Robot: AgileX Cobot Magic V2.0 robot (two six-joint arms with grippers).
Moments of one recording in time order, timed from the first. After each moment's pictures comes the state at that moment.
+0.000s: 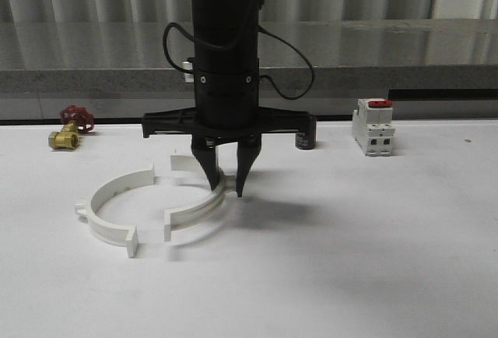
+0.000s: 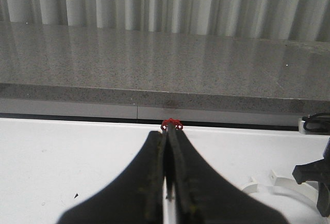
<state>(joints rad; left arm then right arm) -0.04 0.10 -0.41 0.02 0.46 -0.08 0.71 2.29 -1.96 -0.07 1.16 0.74</state>
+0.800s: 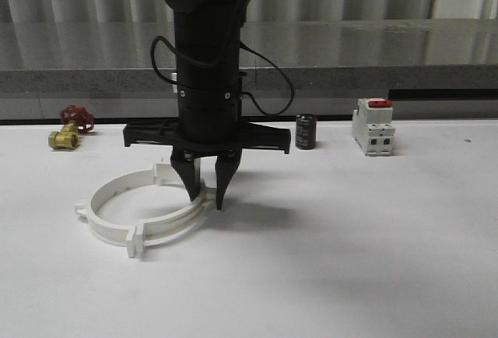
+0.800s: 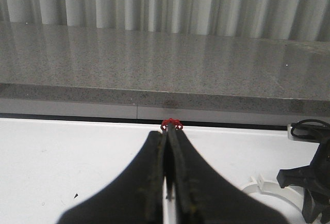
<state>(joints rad) -0.04 0.10 -0.41 0.02 0.46 -0.08 0.73 2.34 -2.00 -0.04 1.14 0.82</state>
